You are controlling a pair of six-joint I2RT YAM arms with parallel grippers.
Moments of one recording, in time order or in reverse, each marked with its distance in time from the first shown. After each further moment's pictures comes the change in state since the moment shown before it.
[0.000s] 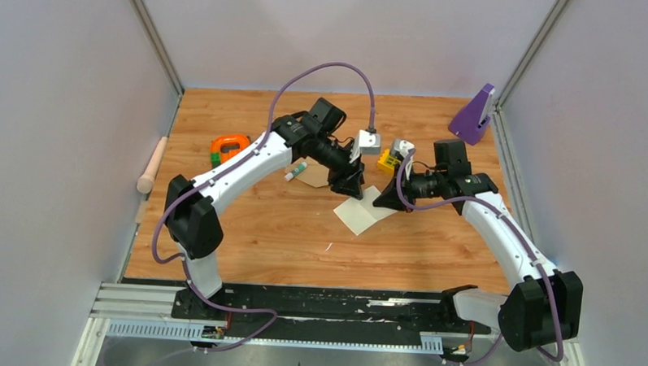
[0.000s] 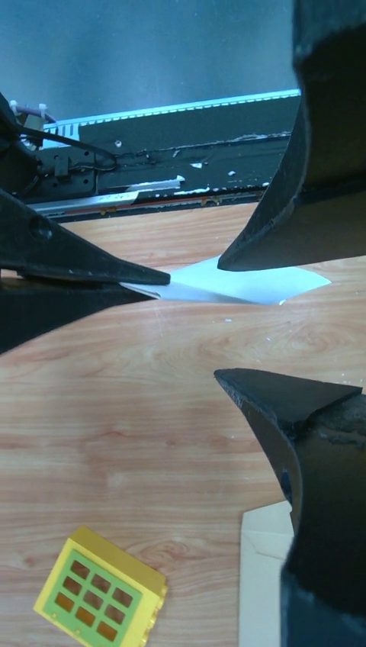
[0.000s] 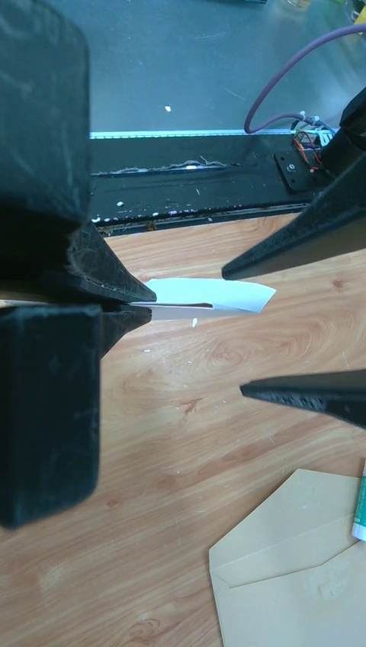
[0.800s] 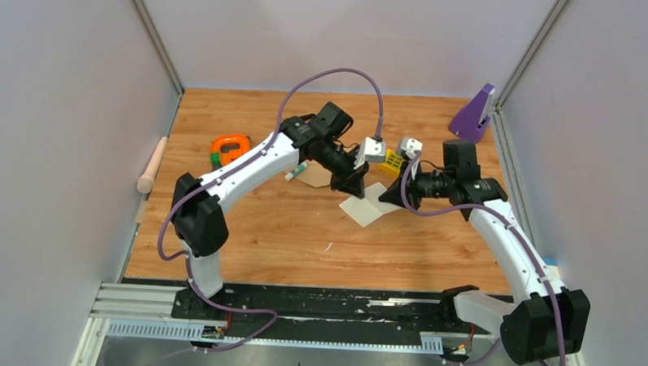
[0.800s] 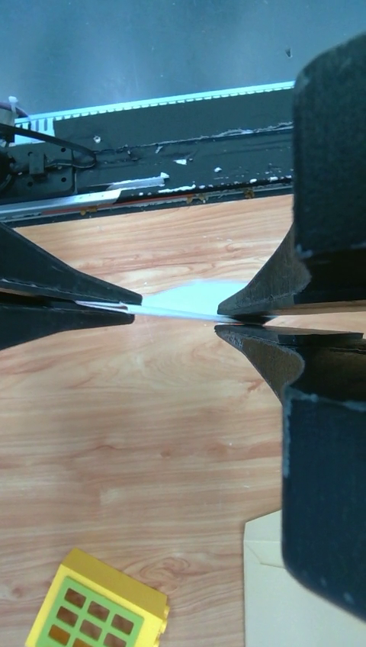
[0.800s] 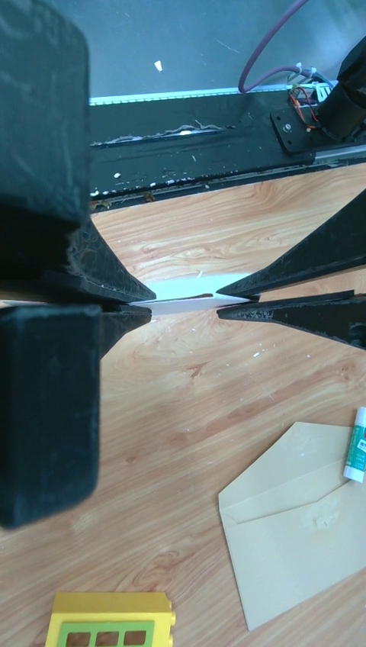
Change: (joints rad) left arm -0.038 0.034 0.032 -0.063 -0.025 0.061; right arm -0.020 -0.069 0.000 0.004 0.078 -0.003
